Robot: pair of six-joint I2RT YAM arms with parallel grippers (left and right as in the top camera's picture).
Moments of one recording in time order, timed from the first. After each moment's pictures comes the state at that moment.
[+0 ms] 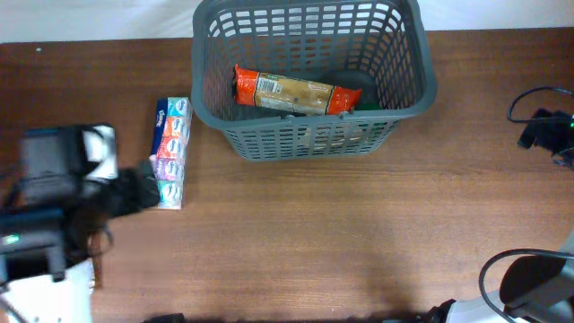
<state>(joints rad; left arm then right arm) 0.13 1.14 1.53 -1.41 -0.04 -0.08 -0.52 1.70 1.85 -1.49 0.10 0.11</state>
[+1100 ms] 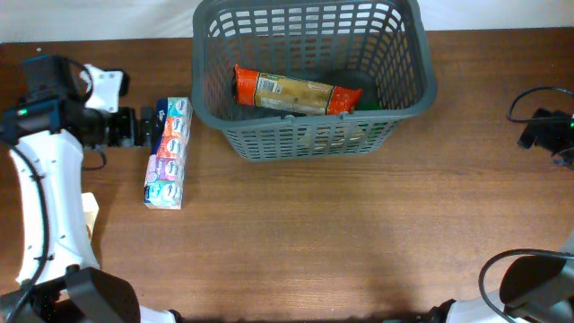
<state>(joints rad) 0.29 1.65 1.62 -1.11 0.31 0.29 -0.52 1.70 1.85 -1.49 0.10 0.11</state>
